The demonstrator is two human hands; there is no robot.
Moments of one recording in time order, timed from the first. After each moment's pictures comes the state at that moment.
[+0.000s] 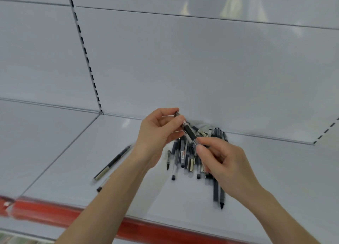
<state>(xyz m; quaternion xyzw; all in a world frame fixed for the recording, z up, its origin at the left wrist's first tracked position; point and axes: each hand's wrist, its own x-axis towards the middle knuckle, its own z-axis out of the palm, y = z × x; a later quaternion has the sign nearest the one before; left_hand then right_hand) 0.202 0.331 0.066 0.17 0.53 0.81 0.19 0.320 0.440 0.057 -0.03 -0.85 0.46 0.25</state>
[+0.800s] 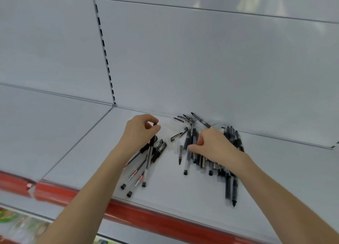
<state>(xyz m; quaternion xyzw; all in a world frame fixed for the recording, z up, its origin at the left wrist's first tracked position) 0.150 0.279 0.031 0.18 0.86 0.47 0.01 0.246 0.451 0.043 -0.11 -0.97 0.20 -0.01</state>
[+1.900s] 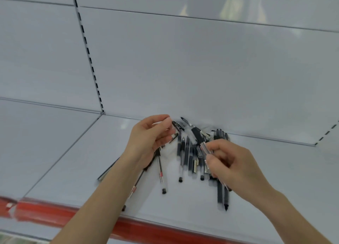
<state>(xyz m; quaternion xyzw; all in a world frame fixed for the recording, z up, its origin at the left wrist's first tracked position) 0.184 0.311 0.054 0.11 0.52 0.81 0.23 0.327 0.444 0.063 -0.06 -0.86 0.47 0.19</state>
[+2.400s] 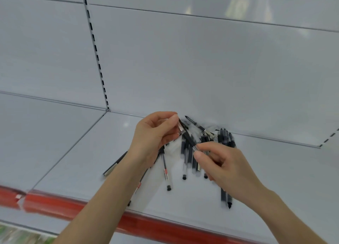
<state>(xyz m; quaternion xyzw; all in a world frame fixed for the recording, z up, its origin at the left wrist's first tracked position) 0.194 0.307 0.059 0.15 0.53 0.81 0.19 0.319 0.426 0.062 -0.05 -0.89 0.43 0.16</state>
